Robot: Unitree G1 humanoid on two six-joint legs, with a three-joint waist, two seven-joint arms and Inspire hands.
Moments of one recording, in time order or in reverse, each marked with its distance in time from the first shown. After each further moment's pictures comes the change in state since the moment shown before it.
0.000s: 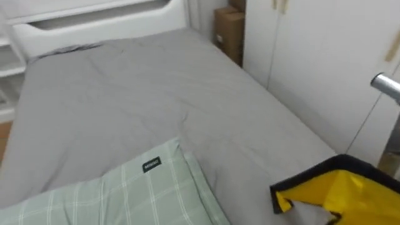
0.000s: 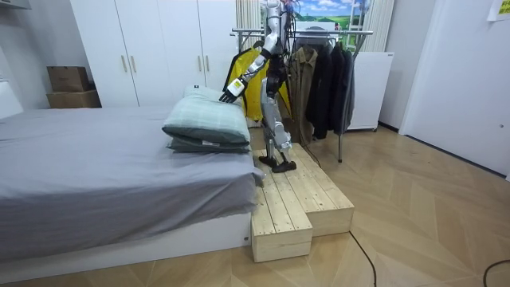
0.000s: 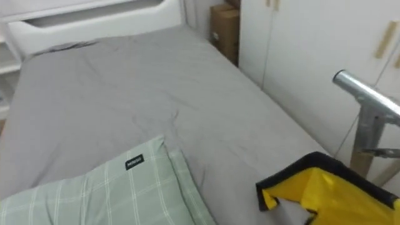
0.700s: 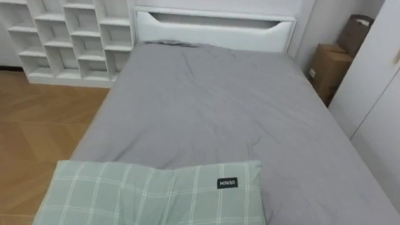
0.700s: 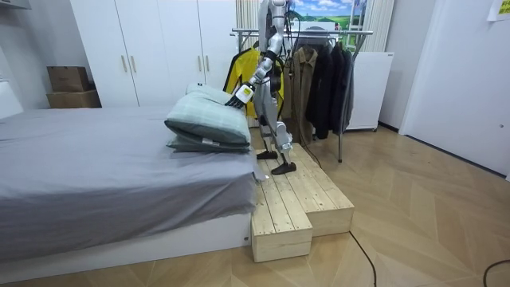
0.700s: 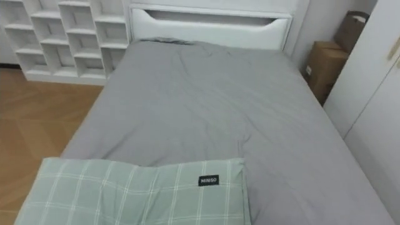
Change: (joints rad) left arm -0.027 -0.044 0.047 0.123 -0.143 -0.026 -0.097; right arm 0.123 0.113 -0.197 0.005 0.278 -0.082 -0.043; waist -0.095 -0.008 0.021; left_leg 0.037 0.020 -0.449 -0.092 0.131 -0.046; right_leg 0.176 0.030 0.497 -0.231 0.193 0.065
